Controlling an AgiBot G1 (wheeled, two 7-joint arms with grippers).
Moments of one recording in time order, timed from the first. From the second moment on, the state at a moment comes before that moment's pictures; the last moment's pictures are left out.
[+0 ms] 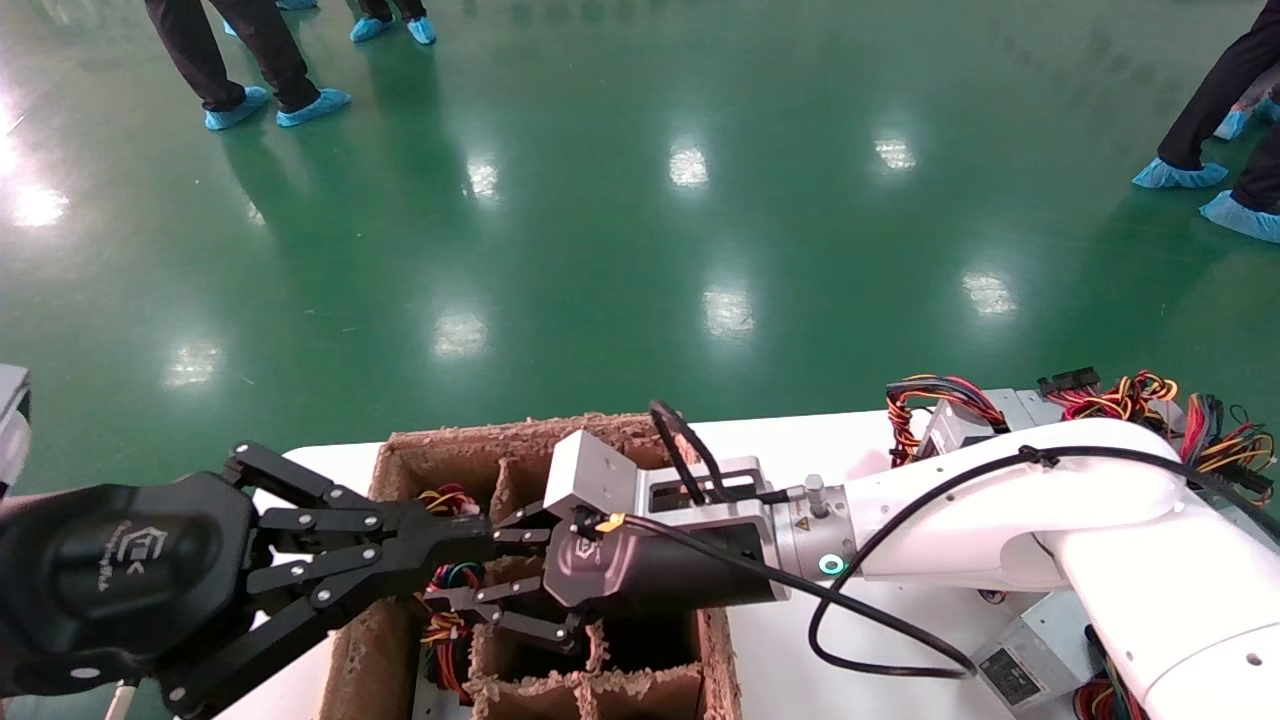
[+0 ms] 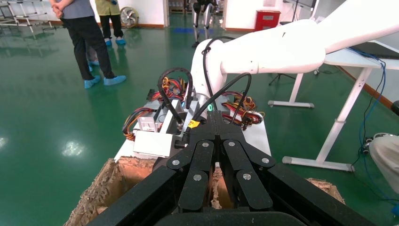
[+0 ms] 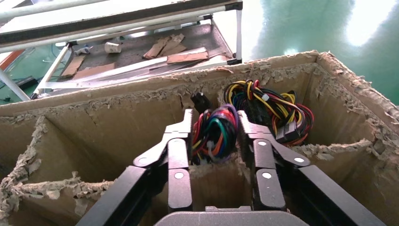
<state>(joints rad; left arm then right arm) -1.10 0.56 0.41 -1.26 0.63 1.44 -0.11 1.39 -1.26 -0.63 0.61 -1.22 -1.38 -0.06</state>
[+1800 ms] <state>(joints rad) -1.10 0.56 0.41 -1.26 0.63 1.44 -0.11 1.40 -1.29 -0.64 0.57 -1.21 -1.42 -0.10</state>
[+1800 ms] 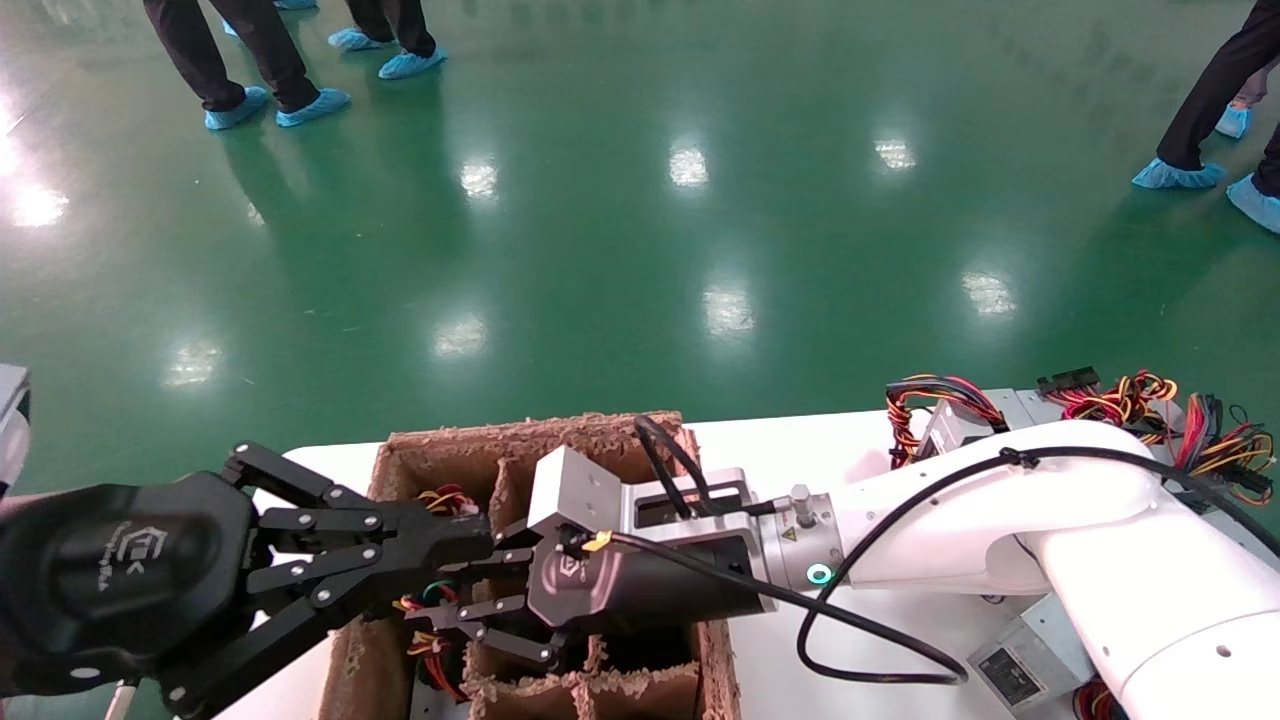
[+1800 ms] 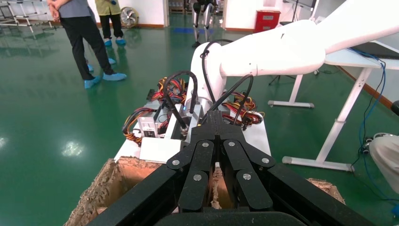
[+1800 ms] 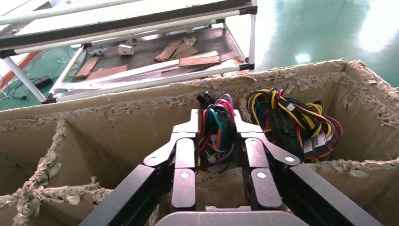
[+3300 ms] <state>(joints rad) -1.10 0.56 0.41 -1.26 0.63 1.44 -0.11 1.33 -1.10 -0.51 0.76 -0.84 -1.55 0.15</state>
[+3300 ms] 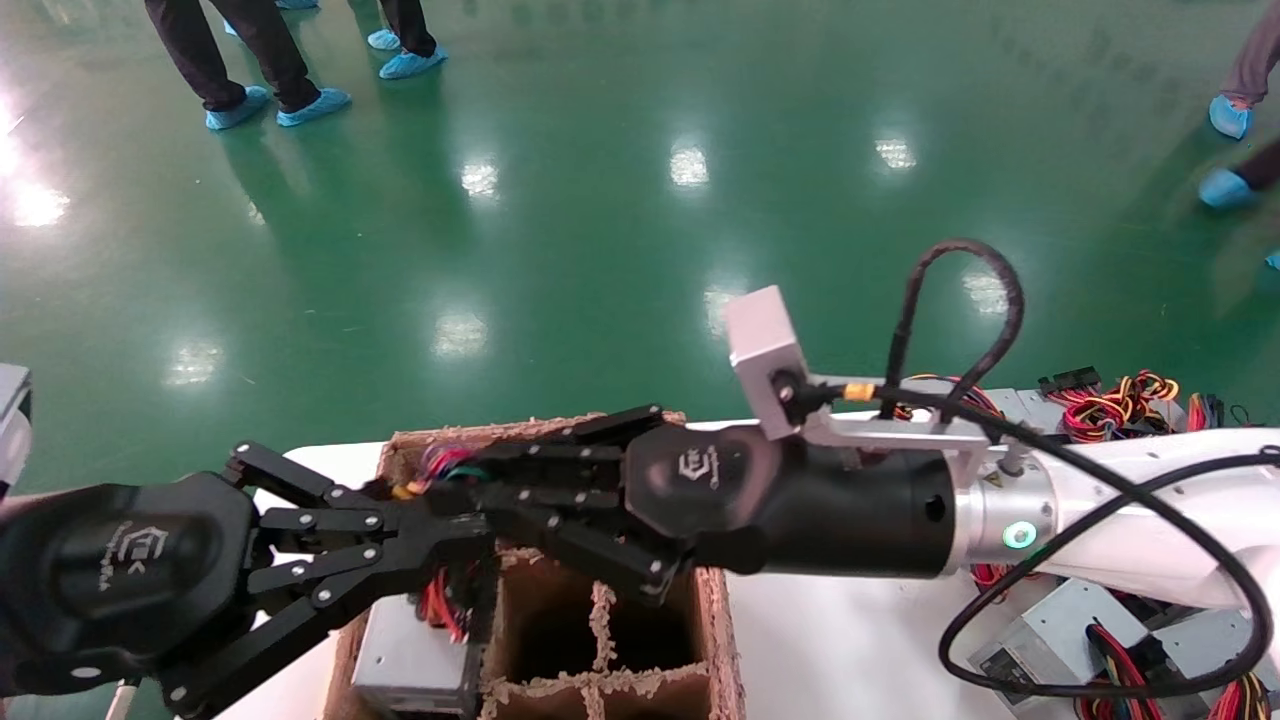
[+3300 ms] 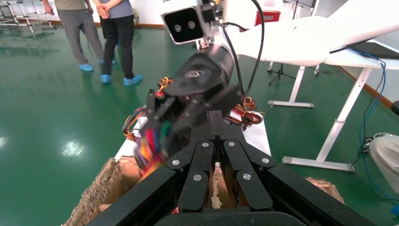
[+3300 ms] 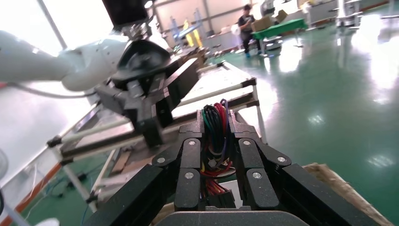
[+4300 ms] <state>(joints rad) -1.10 0.56 0.41 -1.26 0.63 1.44 -0.11 1.44 -1.03 -0.35 0.64 -0.67 -1.43 0.12</state>
